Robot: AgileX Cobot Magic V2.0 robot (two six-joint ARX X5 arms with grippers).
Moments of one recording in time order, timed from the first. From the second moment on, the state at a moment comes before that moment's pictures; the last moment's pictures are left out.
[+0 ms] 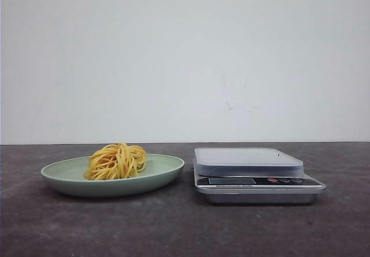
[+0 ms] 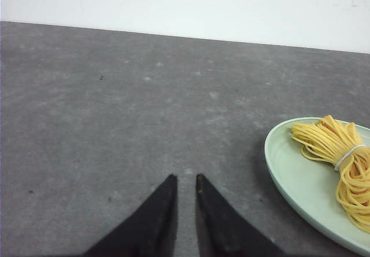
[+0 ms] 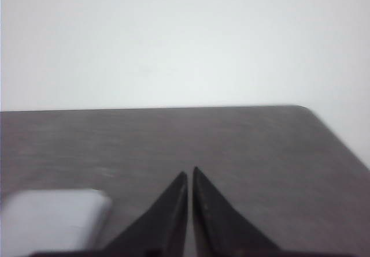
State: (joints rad) left arm -0.06 0.00 0.03 -0.18 -0.02 -0.09; right arm 0.10 0.00 0.37 -0.40 0.10 0.08
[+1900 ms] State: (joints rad) left arm -0.06 0.01 0.03 -0.18 -0.02 -0.09; right arm 0.05 0.01 0.02 -0.17 0.00 0.03
